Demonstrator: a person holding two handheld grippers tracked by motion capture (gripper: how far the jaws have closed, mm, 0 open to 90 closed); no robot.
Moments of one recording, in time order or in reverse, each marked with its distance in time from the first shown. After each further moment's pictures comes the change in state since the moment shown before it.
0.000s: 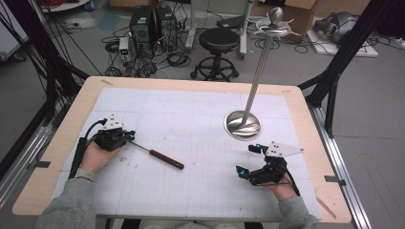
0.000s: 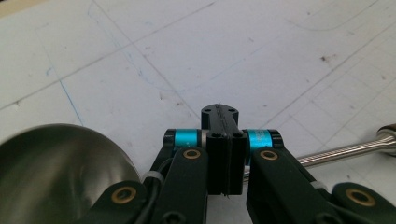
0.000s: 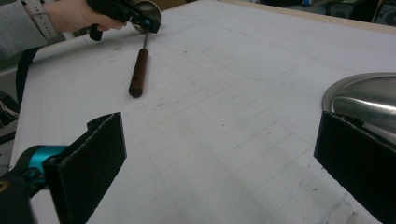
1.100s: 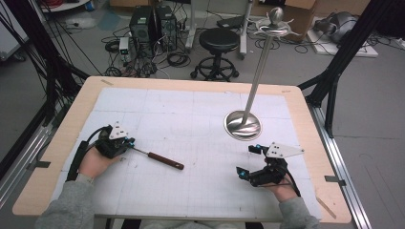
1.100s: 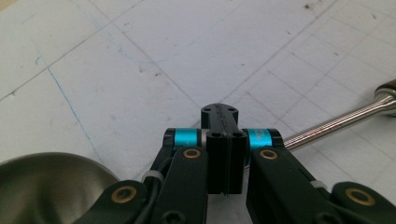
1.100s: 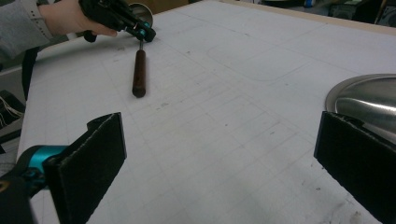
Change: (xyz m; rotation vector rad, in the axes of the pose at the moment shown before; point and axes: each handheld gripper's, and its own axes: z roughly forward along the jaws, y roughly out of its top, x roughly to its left) left arm -0.024 -0.005 -0.011 0.102 0.046 0.144; right arm 0.002 0.000 -0.002 0.000 0.008 -0.003
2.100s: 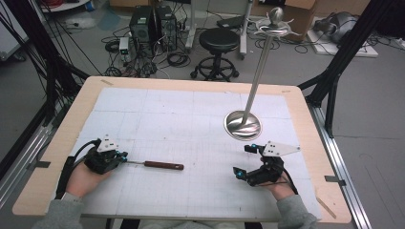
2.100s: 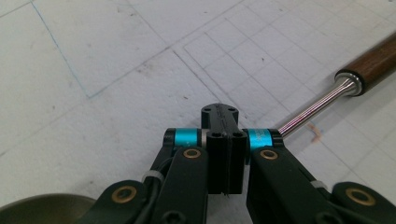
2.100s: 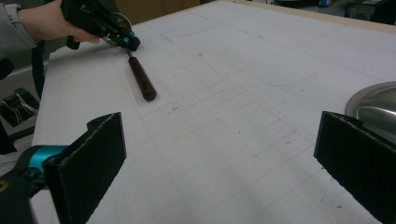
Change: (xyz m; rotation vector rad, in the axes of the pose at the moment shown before) left arm -0.022 -0.027 -0.039 0.022 -0.035 -0.129; right arm 0.001 0.004 0.008 0.002 0.049 0.000
